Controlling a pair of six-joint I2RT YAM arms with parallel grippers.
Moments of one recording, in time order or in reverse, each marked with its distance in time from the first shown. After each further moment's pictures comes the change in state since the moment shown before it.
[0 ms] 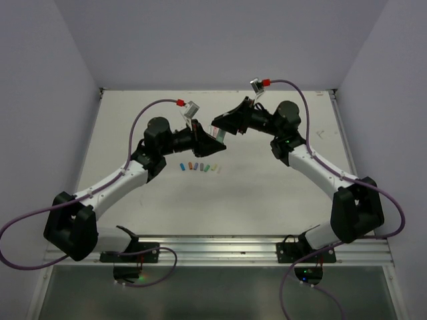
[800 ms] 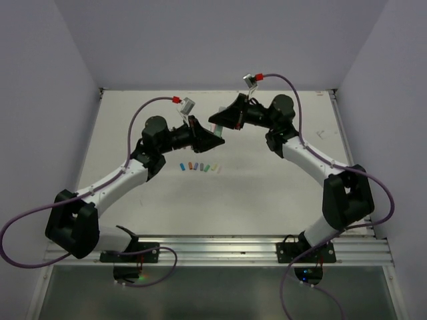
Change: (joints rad) left arm 0.014 0.021 -0.001 0.060 -0.016 -0.035; right arm -0.005 0.099 0.059 0.067 -0.083 0.068
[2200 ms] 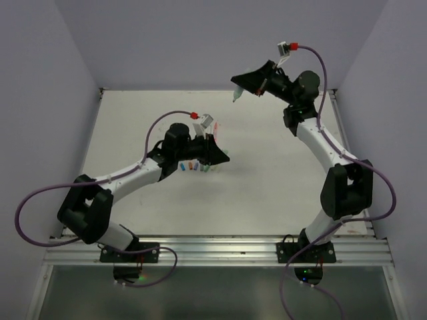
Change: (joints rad) left arm -0.077 0.115 -0.019 -0.178 -0.116 0.045; right arm -0.193 0.124 0.338 0.040 0.040 0.132
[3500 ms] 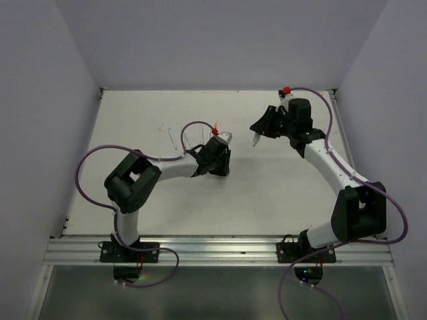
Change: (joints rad) left arm -0.183 0.449 0.262 -0.345 -0.620 0.069; right arm -0.024 -0.241 -0.351 -0.885 0.467 -0.534
